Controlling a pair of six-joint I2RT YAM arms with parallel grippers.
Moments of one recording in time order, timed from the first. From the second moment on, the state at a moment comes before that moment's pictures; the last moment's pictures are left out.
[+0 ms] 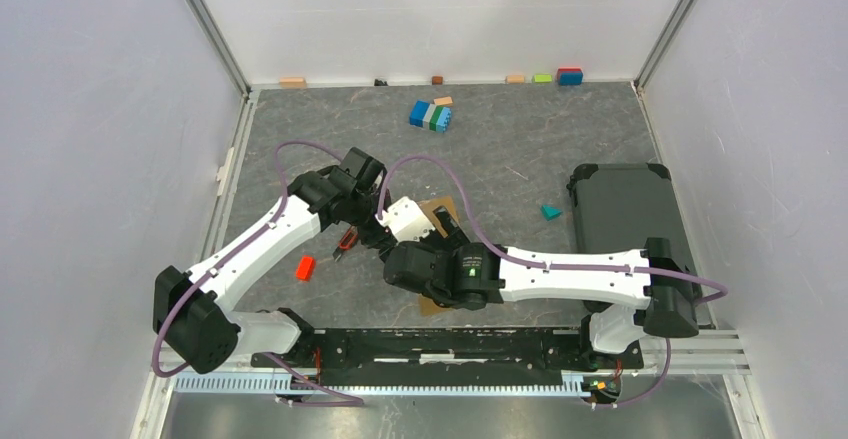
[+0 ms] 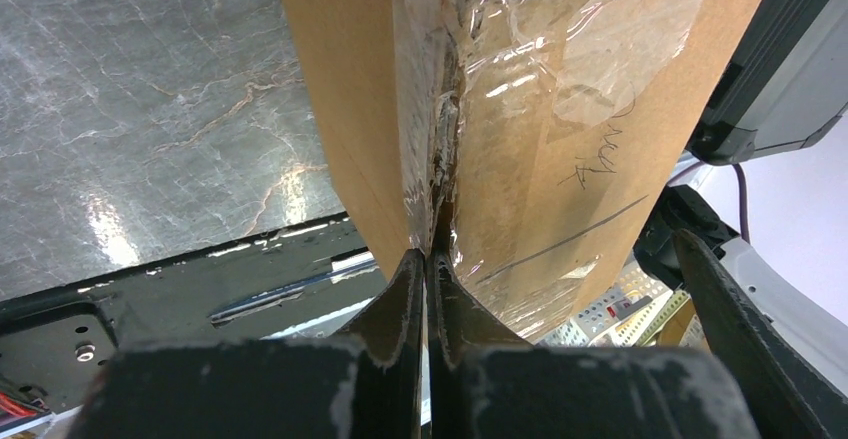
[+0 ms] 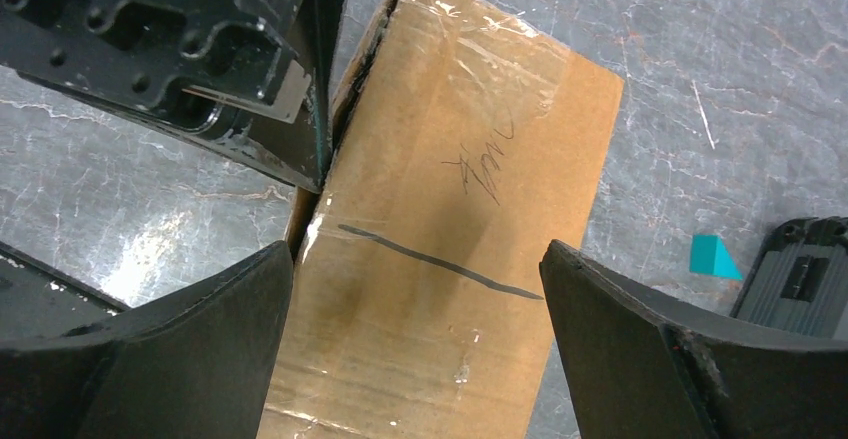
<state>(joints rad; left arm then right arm) -0.62 1.28 1.09 -0.92 0.31 -0.89 1.42 1.54 1.30 -0.69 0.82 0.44</state>
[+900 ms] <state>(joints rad) -0.62 1.27 1.07 -0.90 0.32 -0.89 1.41 1.57 1.29 -0.69 0.79 0.47</state>
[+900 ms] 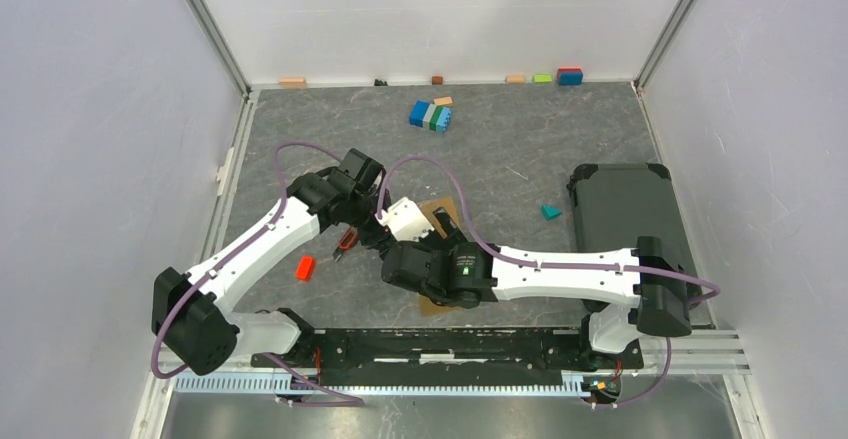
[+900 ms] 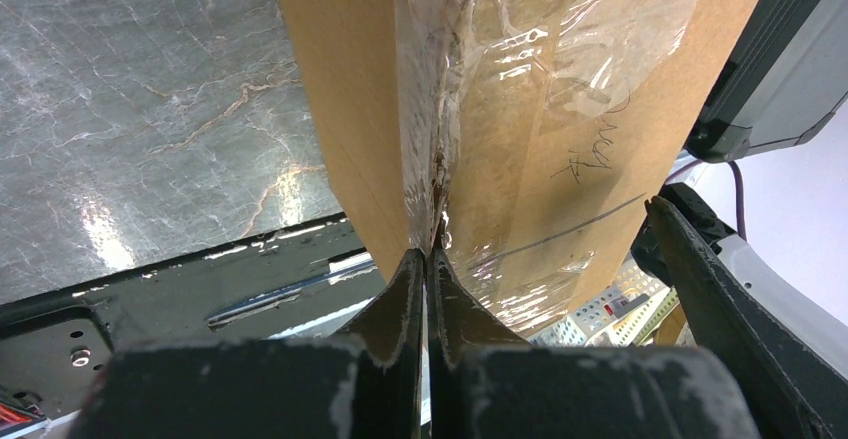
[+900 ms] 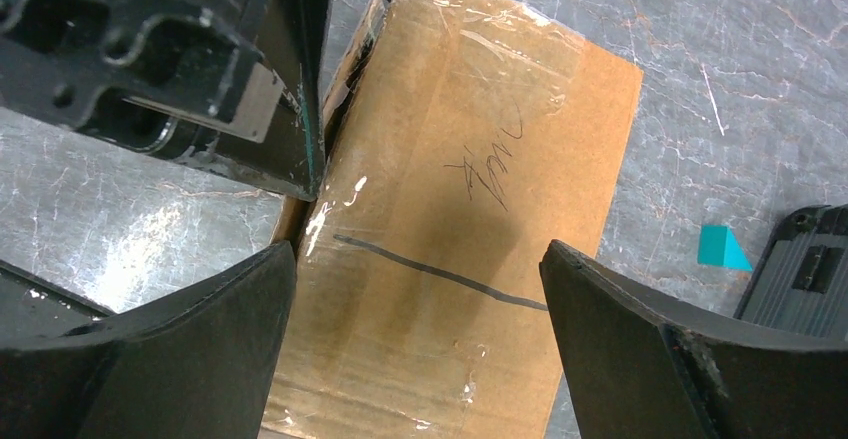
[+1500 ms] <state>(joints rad) -0.62 1.28 1.08 -0.91 0.32 -0.89 1.41 1.60 1.32 -0.75 0.80 0.50</state>
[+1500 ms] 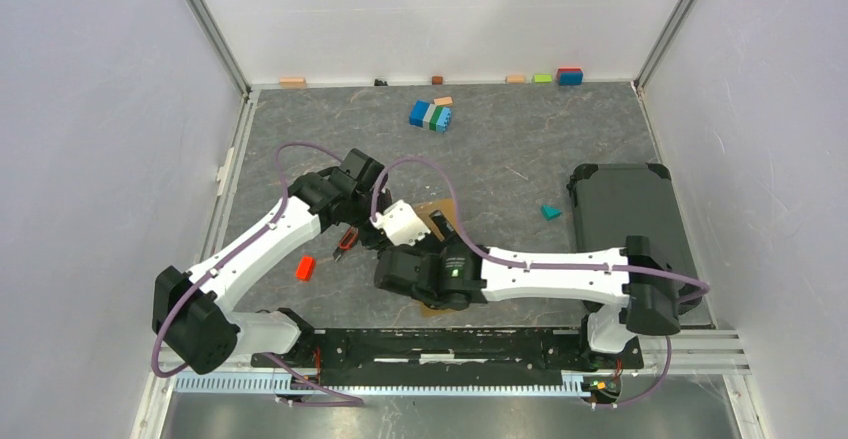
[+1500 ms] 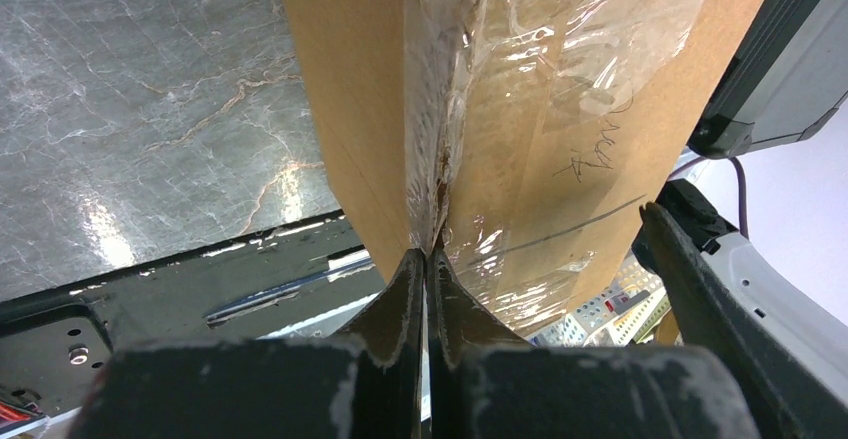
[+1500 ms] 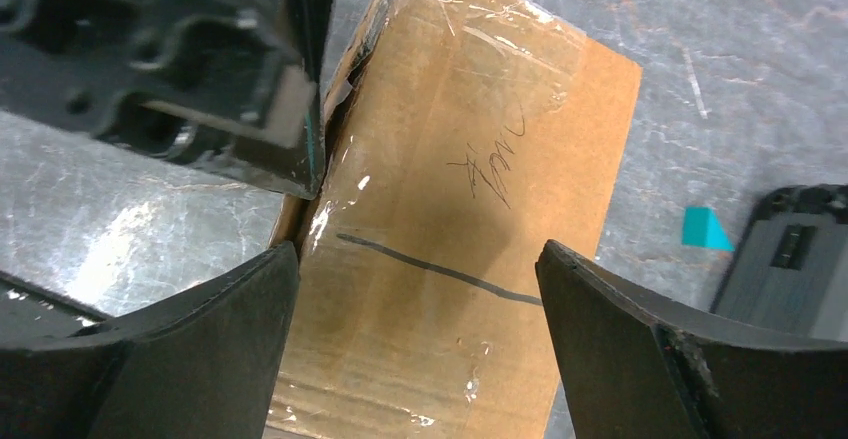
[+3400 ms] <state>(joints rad) -0.62 1.42 1.17 -0.95 0.31 -0.79 0.95 1.15 1.19 -0.71 0.63 0.24</state>
